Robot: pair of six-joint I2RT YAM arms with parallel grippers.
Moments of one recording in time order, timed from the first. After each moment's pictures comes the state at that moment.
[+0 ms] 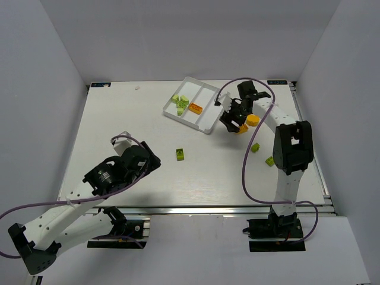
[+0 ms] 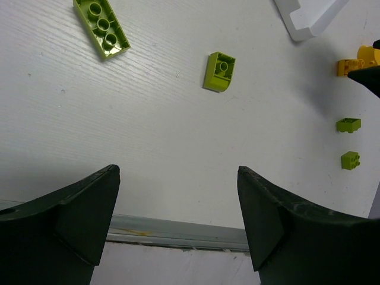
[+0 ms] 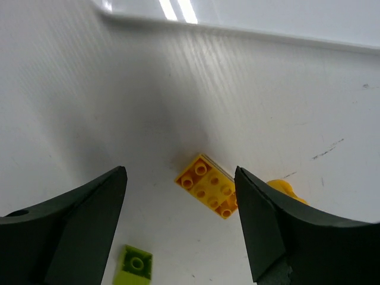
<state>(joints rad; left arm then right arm) -0.81 0.82 0.86 -0.87 -0.48 -1.13 0.27 2.01 1.63 -0.72 -0.35 -0.83</state>
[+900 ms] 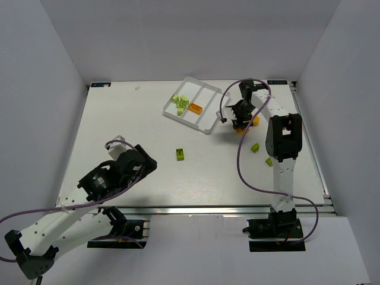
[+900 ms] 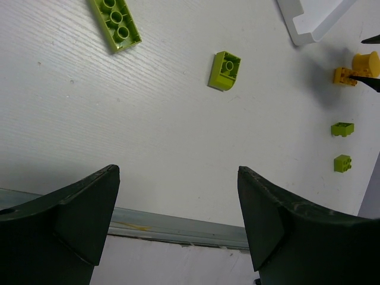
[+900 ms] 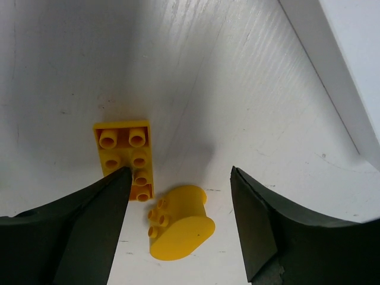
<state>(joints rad) -0.81 0.74 0.84 -0.92 -0.49 -1.19 0.21 2.28 1.96 -1.09 -0.28 -1.76</state>
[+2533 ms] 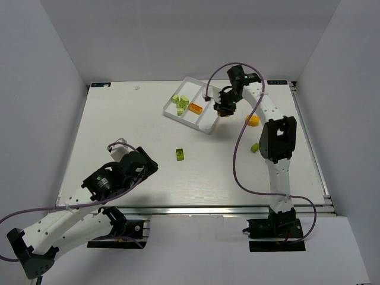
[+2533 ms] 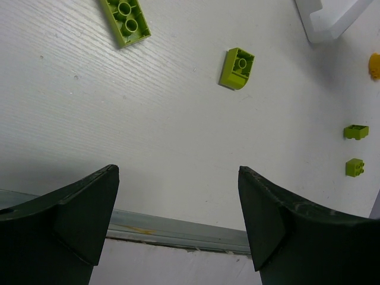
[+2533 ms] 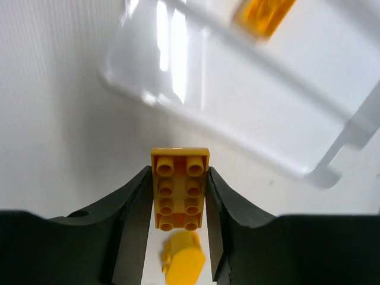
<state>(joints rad) -0.81 0.74 0.77 -0.89 -0.49 -1.20 0.30 2.30 2.21 -1.15 -0.47 -1.33</state>
